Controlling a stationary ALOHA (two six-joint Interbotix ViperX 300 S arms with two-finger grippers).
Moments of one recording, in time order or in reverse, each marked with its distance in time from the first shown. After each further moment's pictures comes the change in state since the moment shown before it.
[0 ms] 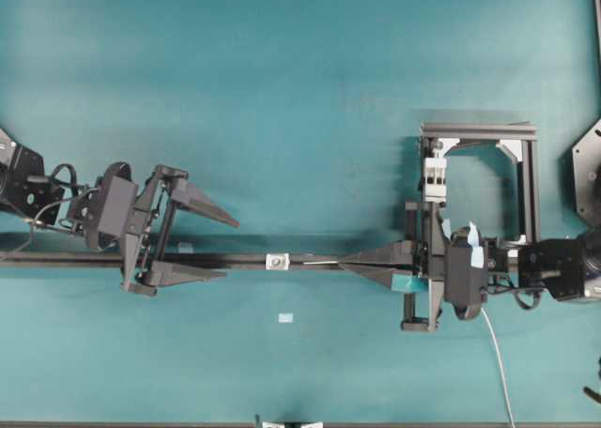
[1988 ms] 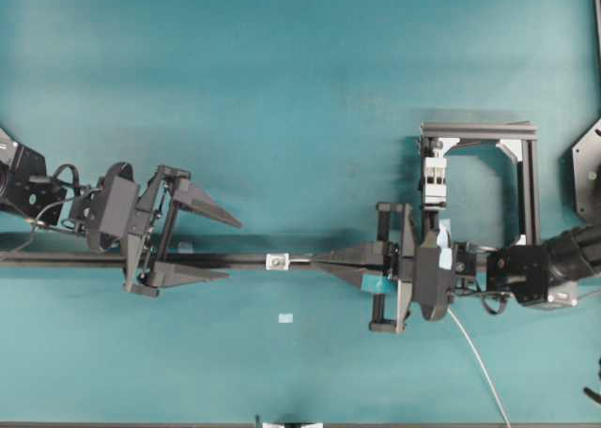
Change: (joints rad) left arm 0.000 0.002 -0.011 0.000 0.002 0.000; right arm -0.049 0.086 -0.121 0.002 -0.002 -0.005
